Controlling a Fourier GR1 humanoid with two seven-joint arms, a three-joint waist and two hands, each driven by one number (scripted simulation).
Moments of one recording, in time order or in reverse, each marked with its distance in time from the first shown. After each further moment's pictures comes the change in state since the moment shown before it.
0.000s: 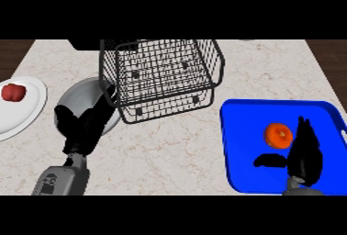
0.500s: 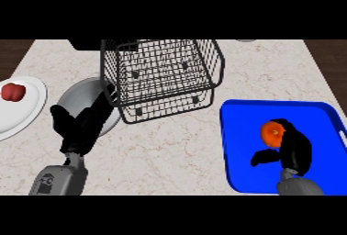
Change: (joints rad) left arm -0.001 0.005 0.015 -0.008 0.008 -0.025 -0.004; right arm -0.081 -0.008 0.011 0.119 -0.032 -0.010 -0.146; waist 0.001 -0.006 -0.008
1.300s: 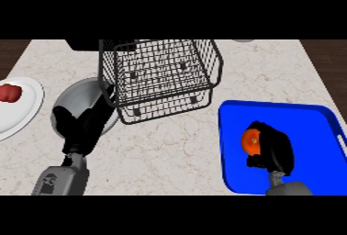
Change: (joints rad) left arm 0.003 -0.013 0.004 0.016 -0.014 0.003 -0.013; right arm 0.034 -0.010 0.193 -0.152 0.134 0.245 -0.015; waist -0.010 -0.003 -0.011
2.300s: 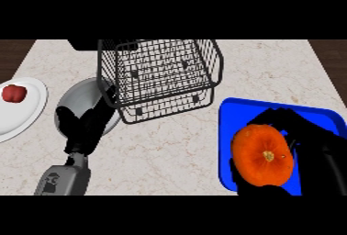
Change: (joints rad) left arm -0.004 -0.009 0.003 0.023 -0.010 -0.002 -0.015; right arm -0.209 0.145 0.153 -0.964 -0.083 0.608 0.530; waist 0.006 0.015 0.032
